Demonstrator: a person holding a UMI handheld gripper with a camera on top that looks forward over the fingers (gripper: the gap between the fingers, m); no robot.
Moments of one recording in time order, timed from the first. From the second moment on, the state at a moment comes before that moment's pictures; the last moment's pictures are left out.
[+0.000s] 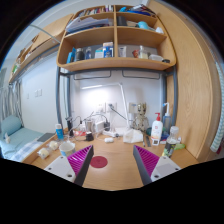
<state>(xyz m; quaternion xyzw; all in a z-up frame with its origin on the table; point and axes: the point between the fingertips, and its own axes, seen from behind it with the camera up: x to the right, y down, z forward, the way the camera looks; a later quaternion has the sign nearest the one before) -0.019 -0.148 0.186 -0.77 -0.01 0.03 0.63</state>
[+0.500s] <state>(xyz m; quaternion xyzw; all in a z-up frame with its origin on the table) 0.172 -0.128 0.080 -0.78 0.06 -0.04 0.62</state>
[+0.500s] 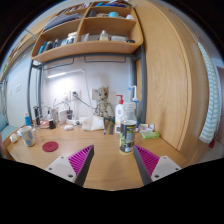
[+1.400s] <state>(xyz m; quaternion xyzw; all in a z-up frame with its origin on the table) 0.247 -0.001 0.092 -0.74 0.04 -0.07 0.66</state>
